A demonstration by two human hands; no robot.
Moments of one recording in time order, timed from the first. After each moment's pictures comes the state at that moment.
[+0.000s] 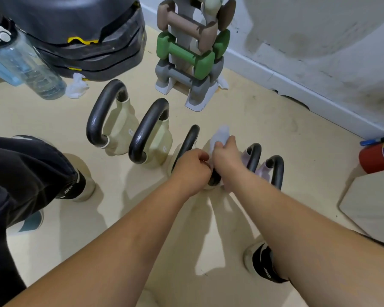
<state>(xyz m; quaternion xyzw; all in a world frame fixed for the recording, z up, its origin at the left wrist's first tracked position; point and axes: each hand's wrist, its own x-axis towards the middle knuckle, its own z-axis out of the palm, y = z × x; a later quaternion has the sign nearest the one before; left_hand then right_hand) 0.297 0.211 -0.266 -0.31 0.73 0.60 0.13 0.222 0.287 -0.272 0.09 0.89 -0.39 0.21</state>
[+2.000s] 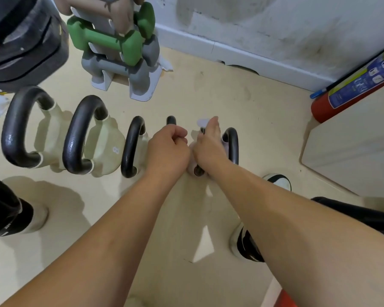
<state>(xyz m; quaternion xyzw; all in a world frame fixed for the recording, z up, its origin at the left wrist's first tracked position) 0.264 0.268 -0.251 -0.29 0.75 0.59 0.05 0.210 0.367 -0.296 0.08 0.89 -0.40 0.18</state>
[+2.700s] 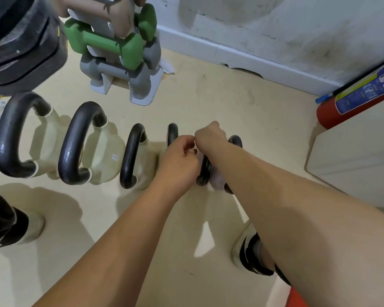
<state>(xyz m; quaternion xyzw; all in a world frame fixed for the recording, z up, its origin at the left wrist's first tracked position) 0.255 0.275 -0.251 -0.24 0.73 0.63 0.12 0.145 0.346 -0.289 0.24 0.87 -0.32 0.30</state>
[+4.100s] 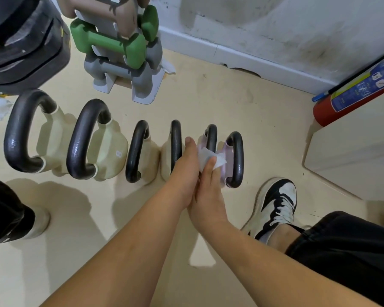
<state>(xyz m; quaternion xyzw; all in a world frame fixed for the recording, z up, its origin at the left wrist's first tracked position) 0.270 0.290 -0.255 -0.33 0.51 0.75 0.25 0.321 0.371 -0.308 -0.01 0.94 -0.30 0.19</state>
